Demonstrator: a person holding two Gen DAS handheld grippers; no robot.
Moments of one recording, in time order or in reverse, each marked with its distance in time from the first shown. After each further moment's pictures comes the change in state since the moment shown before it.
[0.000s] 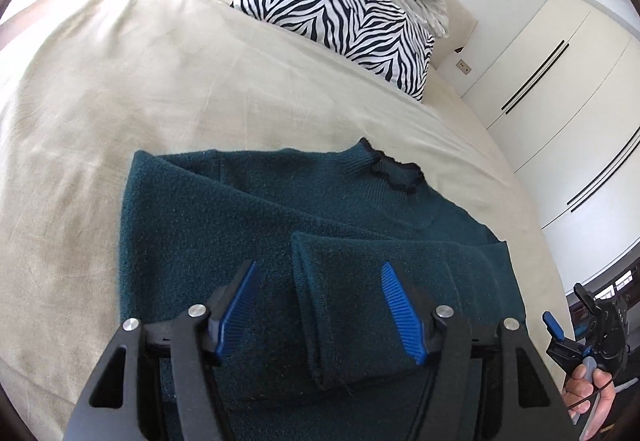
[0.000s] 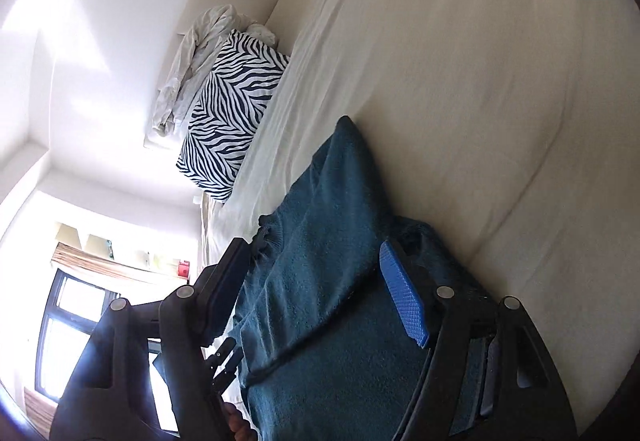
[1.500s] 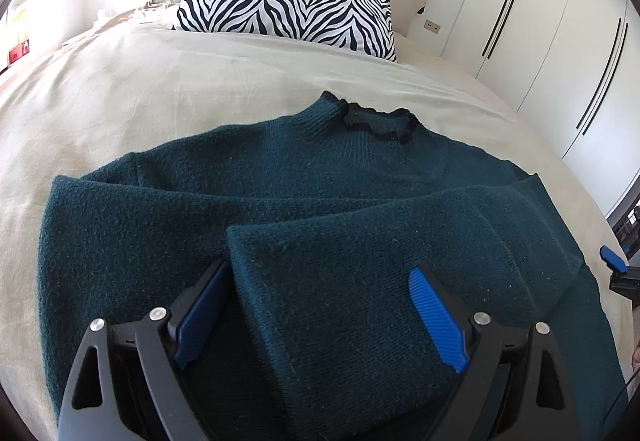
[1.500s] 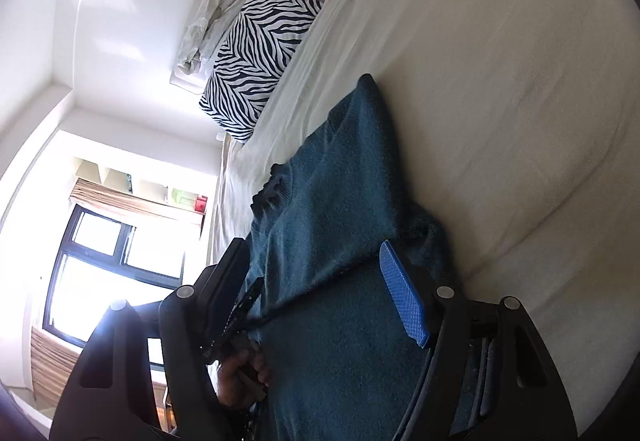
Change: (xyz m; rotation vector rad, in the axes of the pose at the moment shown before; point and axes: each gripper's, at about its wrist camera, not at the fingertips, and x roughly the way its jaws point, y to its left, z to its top) left arm 0.066 -0.024 -0.028 0.272 0.003 0.075; right arm -0.014 -0.023 -0.005 -0.089 0.183 0.132
